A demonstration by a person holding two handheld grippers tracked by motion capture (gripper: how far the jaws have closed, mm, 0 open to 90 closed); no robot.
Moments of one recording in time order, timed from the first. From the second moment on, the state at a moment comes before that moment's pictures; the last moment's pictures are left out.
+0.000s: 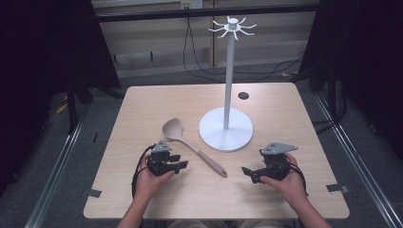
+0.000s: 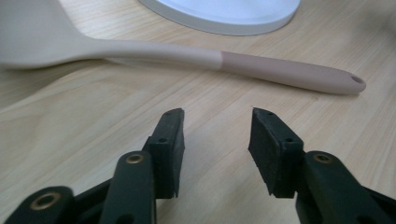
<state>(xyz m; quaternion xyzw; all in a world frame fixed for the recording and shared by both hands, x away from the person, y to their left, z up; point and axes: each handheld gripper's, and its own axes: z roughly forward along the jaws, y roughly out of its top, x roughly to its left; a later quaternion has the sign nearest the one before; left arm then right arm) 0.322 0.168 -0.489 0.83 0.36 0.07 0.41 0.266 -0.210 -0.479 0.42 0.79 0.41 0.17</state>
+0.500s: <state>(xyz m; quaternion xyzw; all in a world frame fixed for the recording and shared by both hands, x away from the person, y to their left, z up) 0.319 0.192 -0.486 0.81 0.41 0.09 0.42 0.283 -0.166 -0.477 0.41 0.80 0.41 0.14</state>
